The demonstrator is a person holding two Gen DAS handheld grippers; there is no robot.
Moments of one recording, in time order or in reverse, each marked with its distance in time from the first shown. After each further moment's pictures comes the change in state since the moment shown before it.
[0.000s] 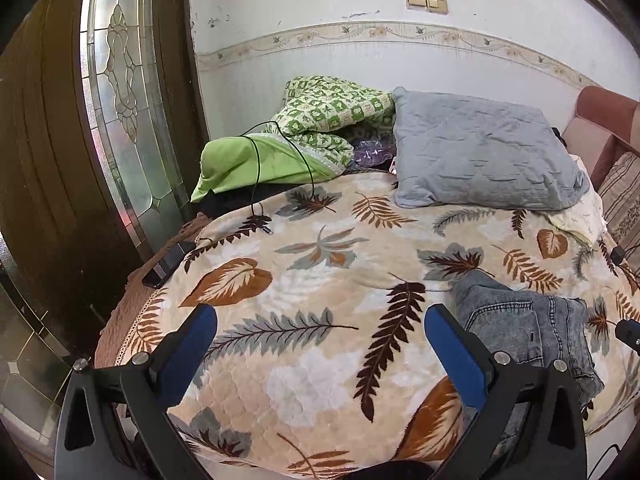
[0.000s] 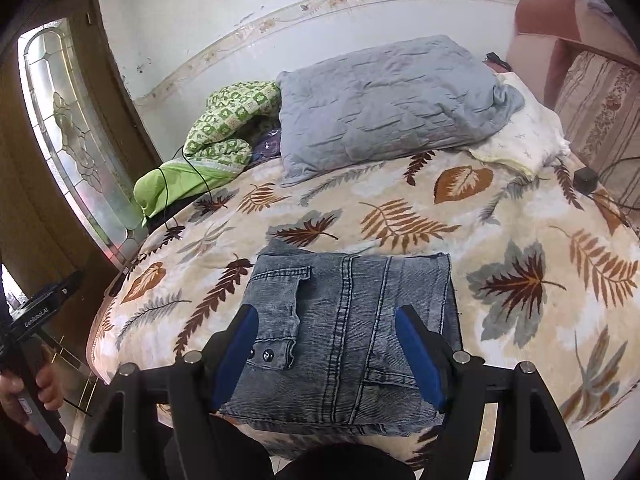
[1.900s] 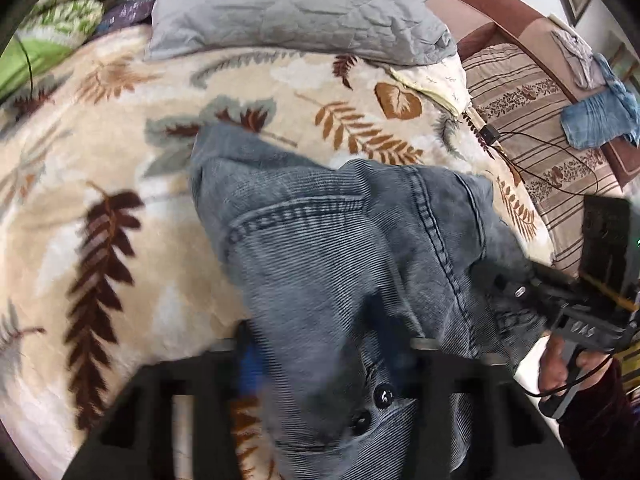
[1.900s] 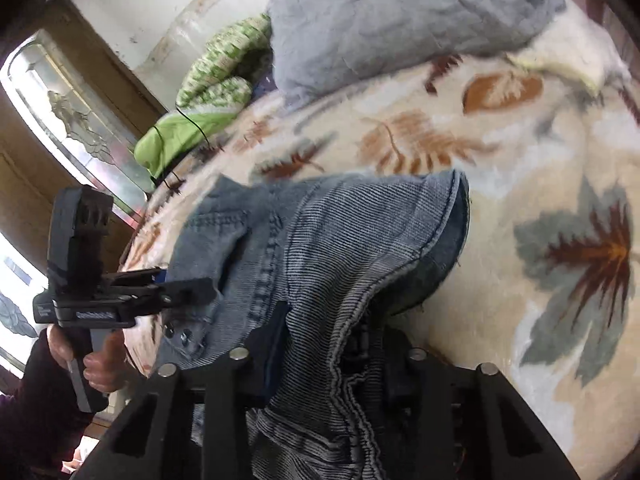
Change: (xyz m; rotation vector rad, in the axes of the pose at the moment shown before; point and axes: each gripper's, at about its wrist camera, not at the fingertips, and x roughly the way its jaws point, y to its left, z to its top) left arm 0.160 -0.180 -0.020 0.204 0.523 -0.712; right arm 0.117 -0.075 0.008 0.033 0.207 0.221
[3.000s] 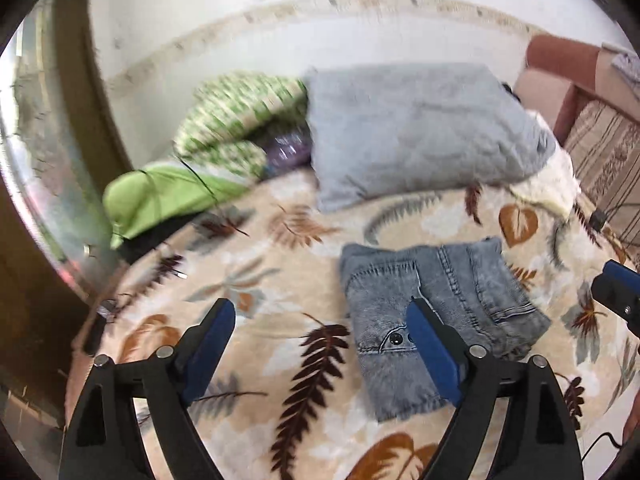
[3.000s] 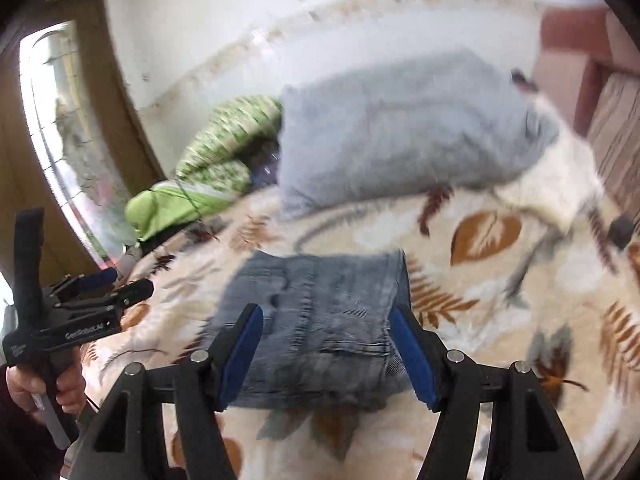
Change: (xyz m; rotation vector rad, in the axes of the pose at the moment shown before) left arm -0.134 -0.021 0.020 -0.008 -0.424 0.626; right arm -0.069 0.086 0.052 -0.122 -0.299 -0.180
